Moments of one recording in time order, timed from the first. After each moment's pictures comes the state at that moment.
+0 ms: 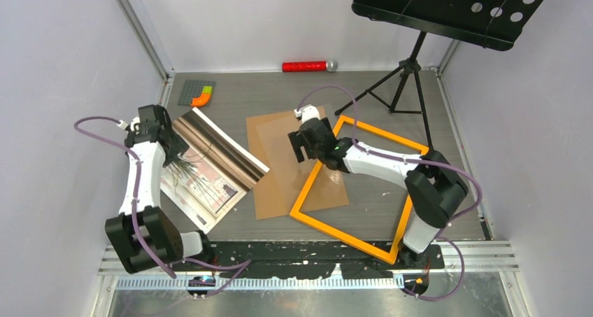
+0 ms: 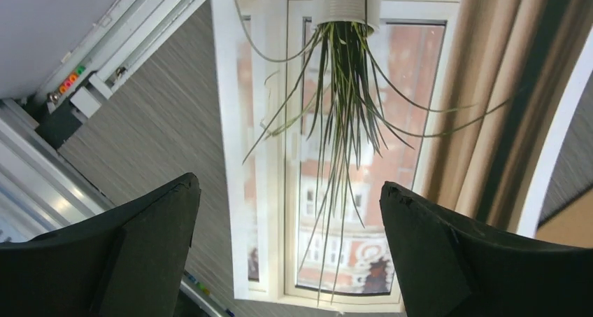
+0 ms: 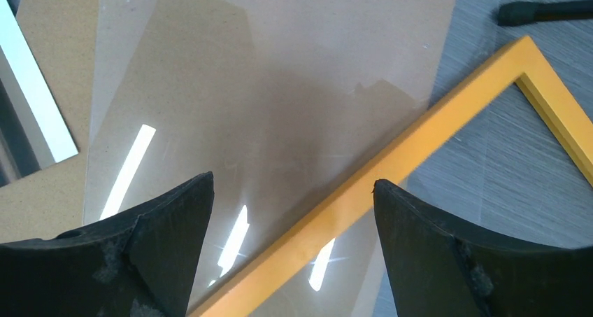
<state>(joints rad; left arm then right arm) 0.27 1.31 1.09 -0.87 -0.35 -0.50 0.81 1.71 1.11 -0.12 0.37 0.17</state>
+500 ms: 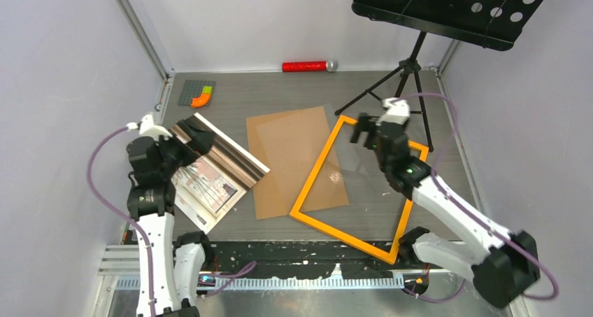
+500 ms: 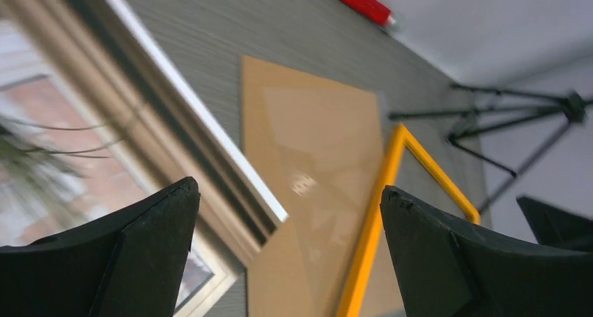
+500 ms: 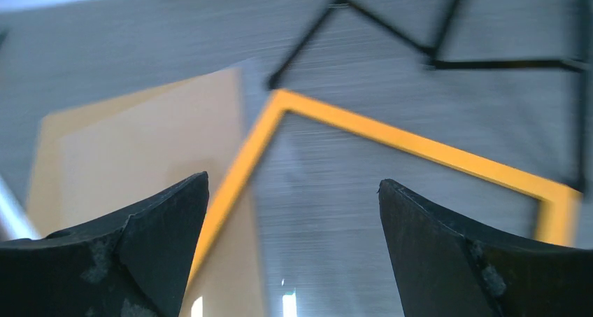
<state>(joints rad) 0.25 0.71 0.87 -0.54 0.30 -0.53 0.57 1.09 0.78 -0.03 0.45 0.31</state>
